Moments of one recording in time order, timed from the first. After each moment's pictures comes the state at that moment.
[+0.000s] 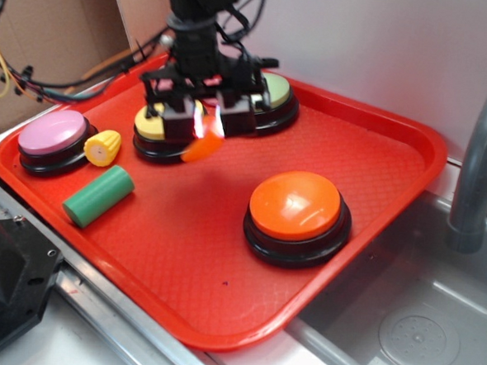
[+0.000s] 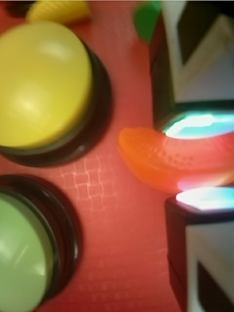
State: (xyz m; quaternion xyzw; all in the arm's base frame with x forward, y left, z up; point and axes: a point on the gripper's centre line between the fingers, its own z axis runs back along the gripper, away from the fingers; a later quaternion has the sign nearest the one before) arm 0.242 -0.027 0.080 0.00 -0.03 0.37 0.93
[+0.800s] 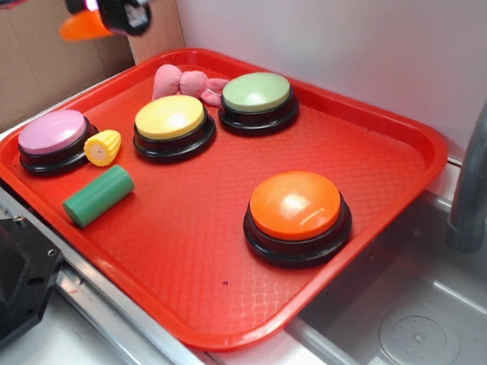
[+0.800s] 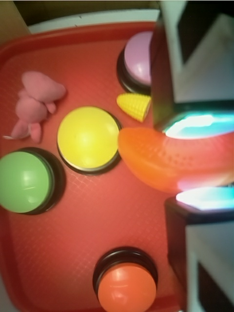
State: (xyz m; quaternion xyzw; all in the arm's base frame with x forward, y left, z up) arm 0.192 0.019 0.178 -0.01 -0.04 0.05 1.00
